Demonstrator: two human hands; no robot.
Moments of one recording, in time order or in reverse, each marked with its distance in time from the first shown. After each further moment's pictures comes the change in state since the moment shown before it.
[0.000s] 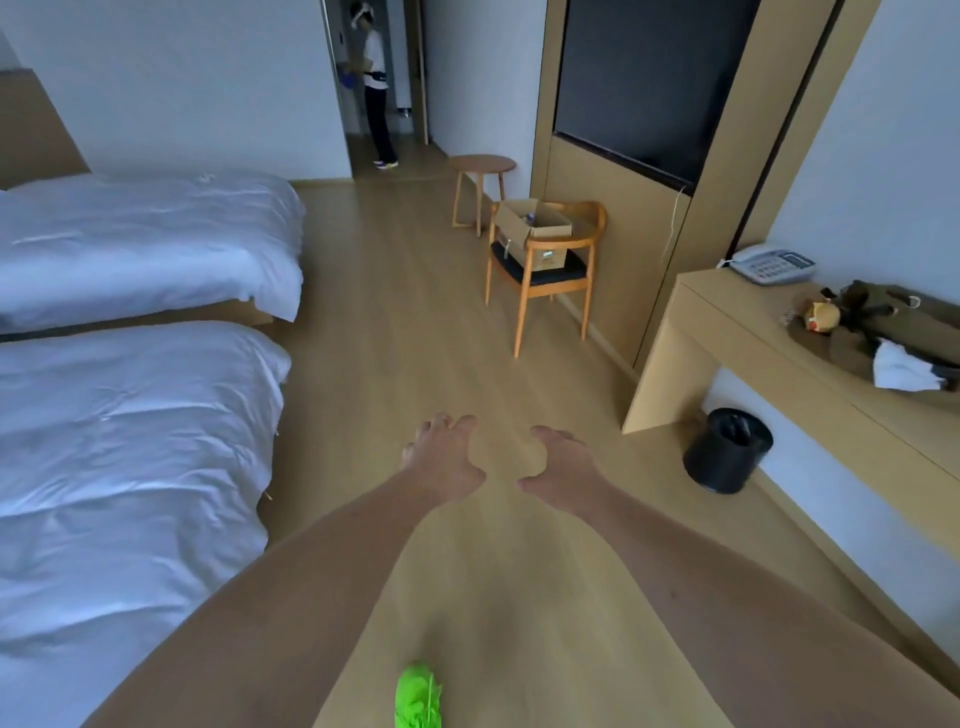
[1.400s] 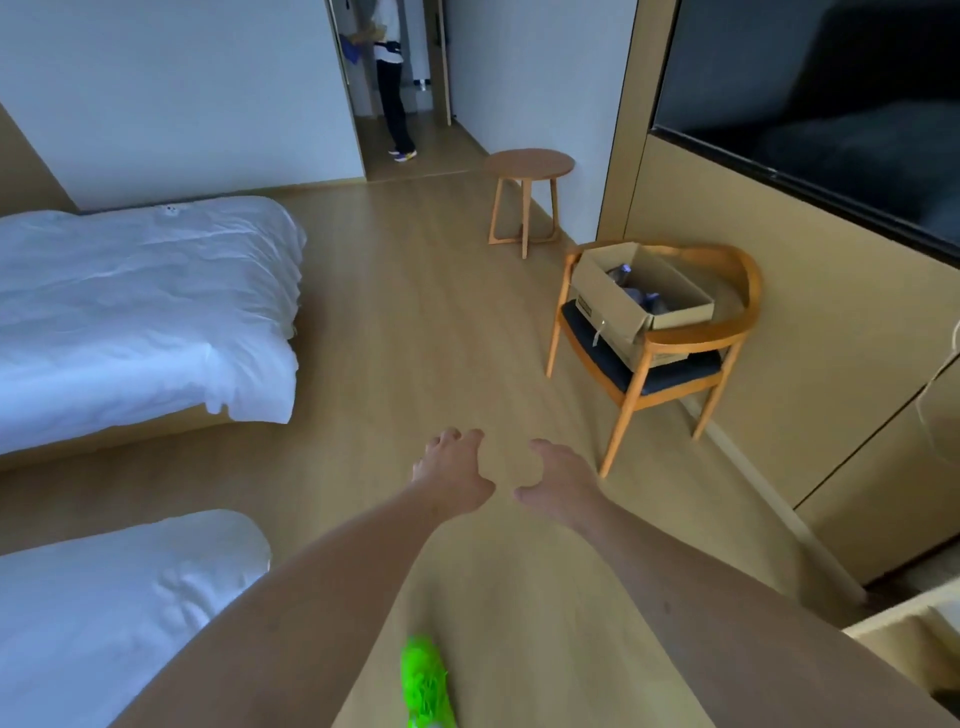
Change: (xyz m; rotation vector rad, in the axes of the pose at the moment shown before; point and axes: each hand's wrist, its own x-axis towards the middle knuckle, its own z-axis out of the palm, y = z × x) left_hand 0.850 -0.218 -0.179 0.002 -0.091 -0.081; right_hand 0.875 -0.235 -0.049 0.099 -0.101 0.026
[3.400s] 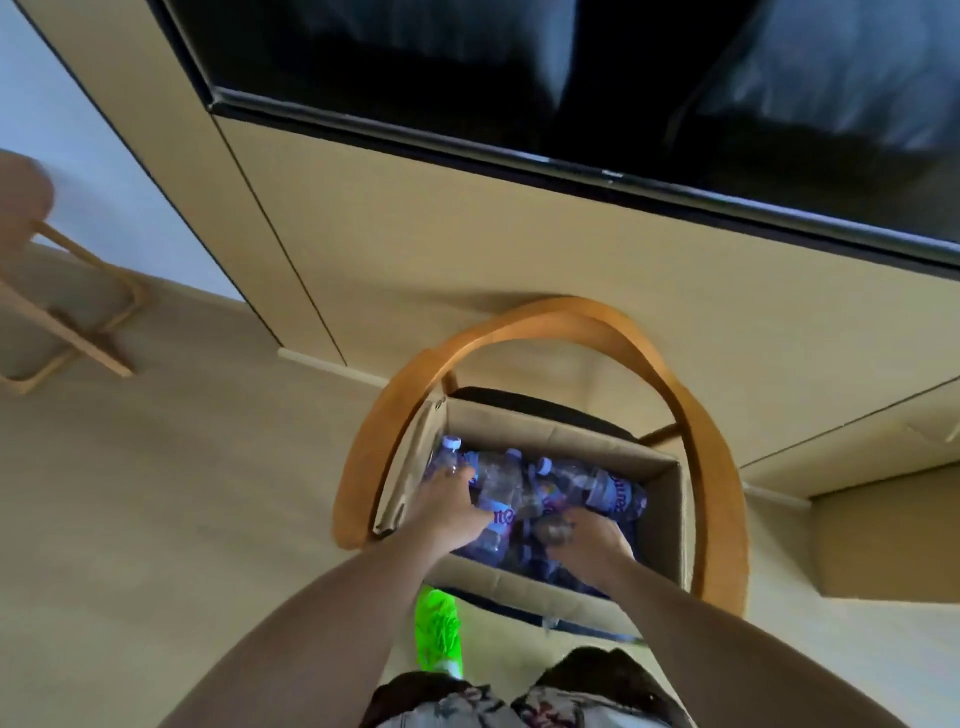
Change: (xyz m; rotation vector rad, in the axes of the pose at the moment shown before) left_hand 1.046 0.380 0.000 0.240 -0.719 0.703; right_hand 0.816 0.225 -0.302 0.495 0.166 1.097
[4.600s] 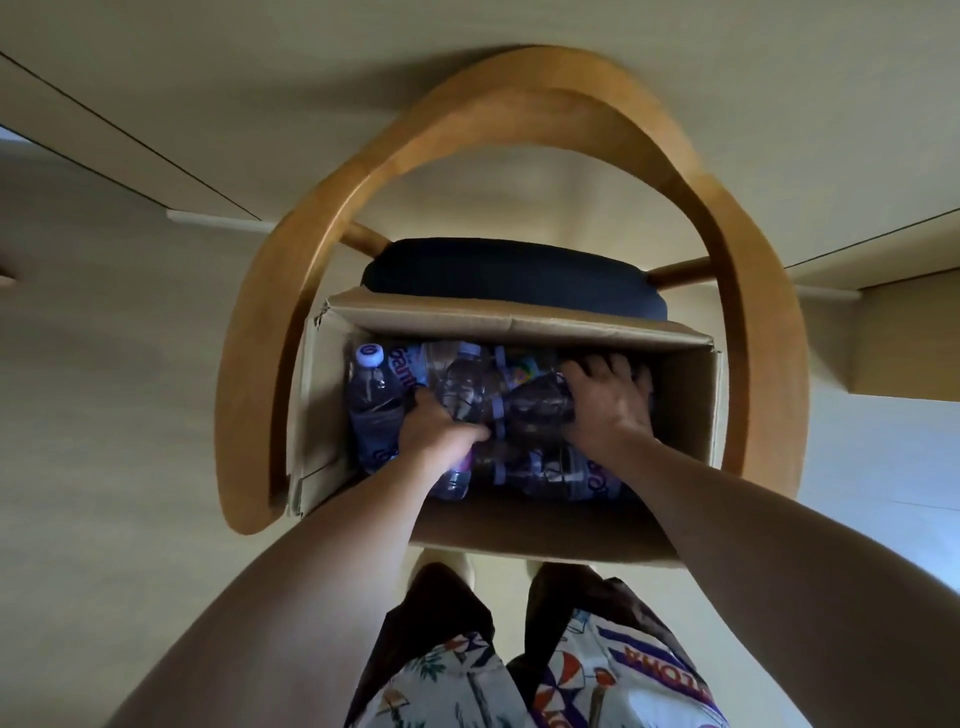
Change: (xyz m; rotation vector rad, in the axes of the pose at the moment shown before) left_hand 0.136 0.004 0.117 -0.250 -0.119 -0.440; right_hand 0.162 0.075 0.012 -0.439 0.096 -0.112
